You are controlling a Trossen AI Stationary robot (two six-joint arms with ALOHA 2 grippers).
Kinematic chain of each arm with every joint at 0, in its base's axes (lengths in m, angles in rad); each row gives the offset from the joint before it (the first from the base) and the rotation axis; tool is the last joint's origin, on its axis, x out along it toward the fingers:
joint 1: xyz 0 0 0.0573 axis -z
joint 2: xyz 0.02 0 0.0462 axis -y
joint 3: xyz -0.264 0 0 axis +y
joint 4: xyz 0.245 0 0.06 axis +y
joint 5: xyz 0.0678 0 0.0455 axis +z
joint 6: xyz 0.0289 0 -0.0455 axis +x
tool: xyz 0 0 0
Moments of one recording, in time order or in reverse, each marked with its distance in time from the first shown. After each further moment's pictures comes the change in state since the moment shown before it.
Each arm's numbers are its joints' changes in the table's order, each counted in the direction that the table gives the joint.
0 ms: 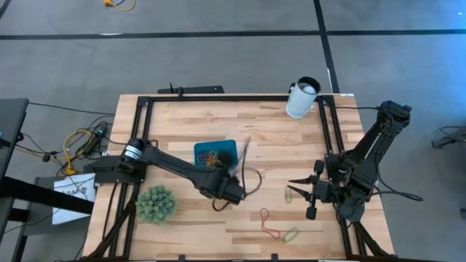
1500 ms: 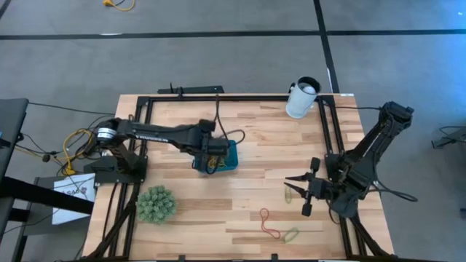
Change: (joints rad) left arm -0.288 0.327 0.304 -0.133 -0.154 0.001; right arm 0.074 -0.002 0.000 0.005 0.057 0.001
